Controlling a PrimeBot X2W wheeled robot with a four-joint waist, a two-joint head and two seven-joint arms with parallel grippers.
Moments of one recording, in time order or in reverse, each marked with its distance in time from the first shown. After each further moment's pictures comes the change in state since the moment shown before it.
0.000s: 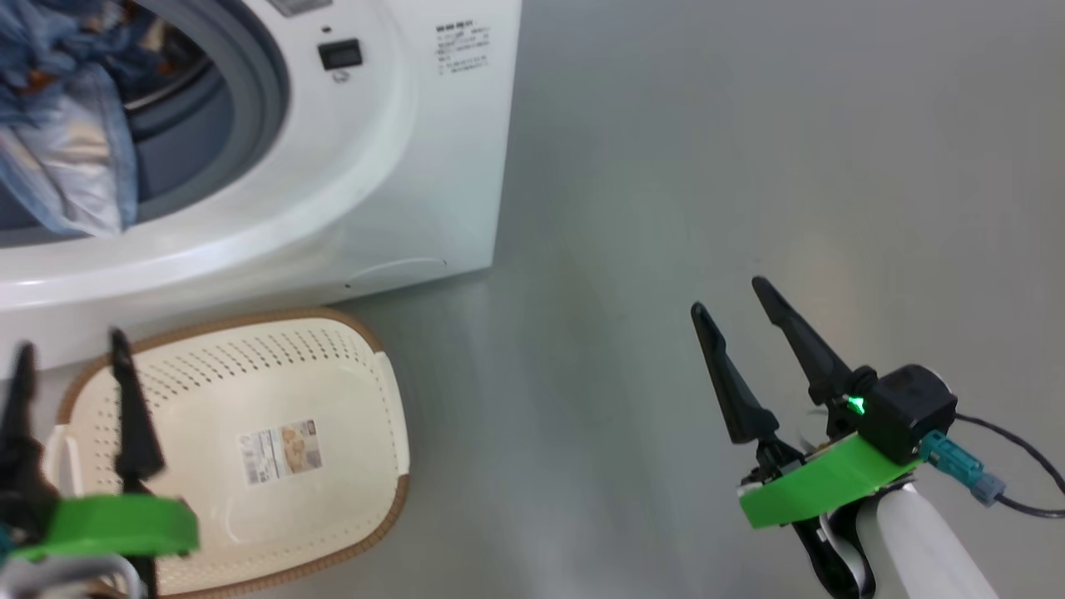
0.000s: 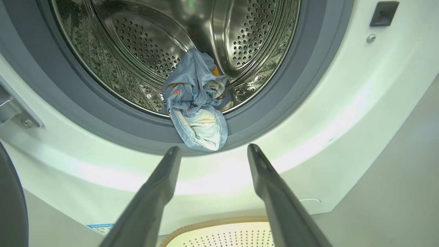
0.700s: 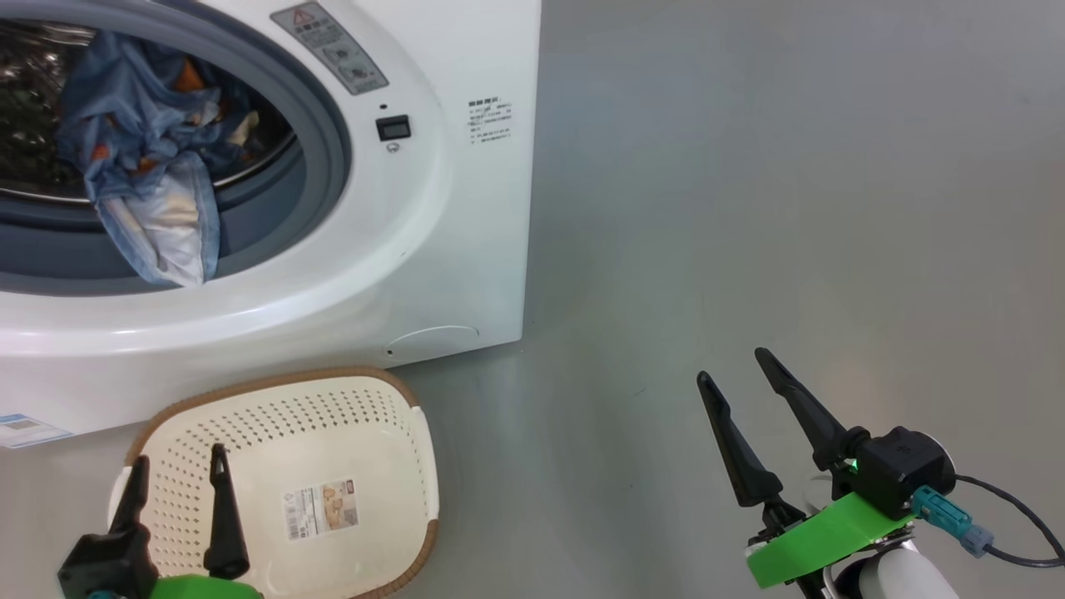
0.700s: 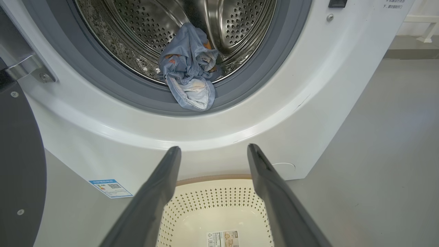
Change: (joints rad) left arm 0.136 -0.080 -0.102 0.067 -0.028 -0.002 -0.002; right arm 0.118 -0.004 -0.005 0.018 -0.019 0.000 0.000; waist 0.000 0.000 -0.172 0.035
